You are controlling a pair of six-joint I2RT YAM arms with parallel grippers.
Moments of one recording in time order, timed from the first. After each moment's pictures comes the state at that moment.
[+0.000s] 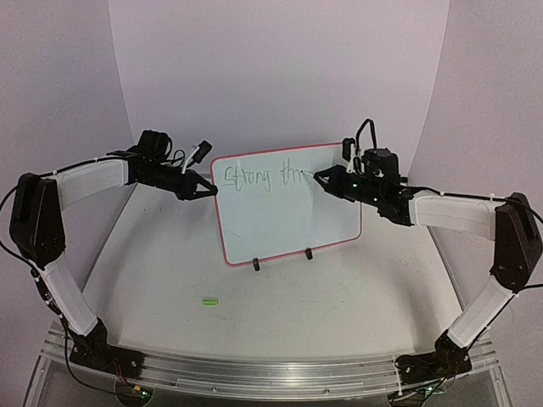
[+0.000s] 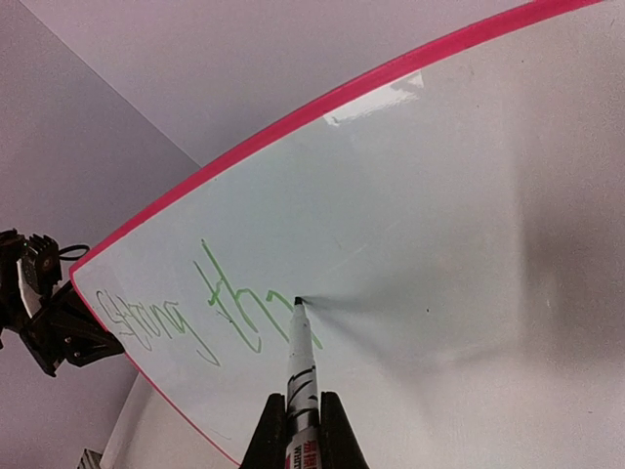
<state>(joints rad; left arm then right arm) -0.34 1.72 1.39 -0.43 0.81 0.24 0.54 1.63 1.12 0.25 -0.16 0.60</state>
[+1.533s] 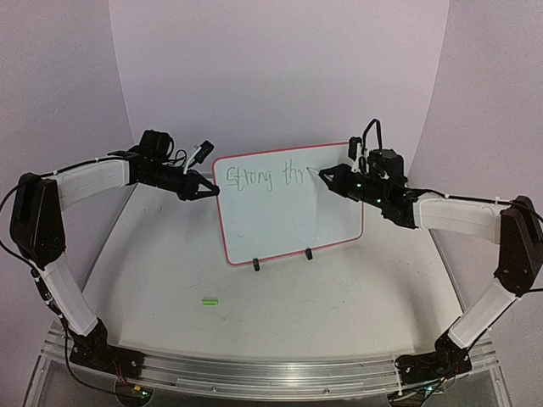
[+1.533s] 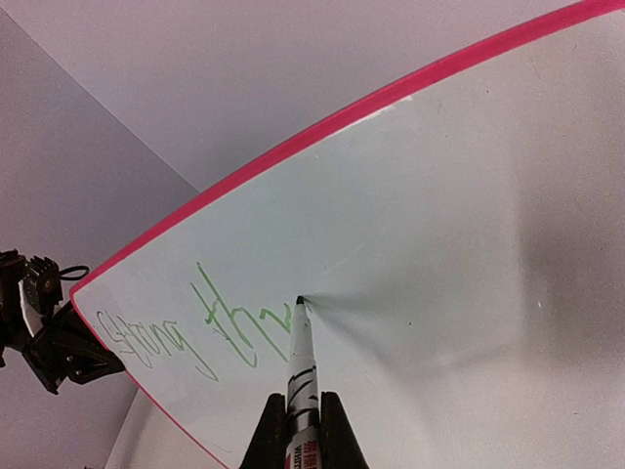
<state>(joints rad) -0.35 1.72 1.39 -0.42 0.81 0.24 0.54 1.59 1.08 0.28 -0.11 0.62</state>
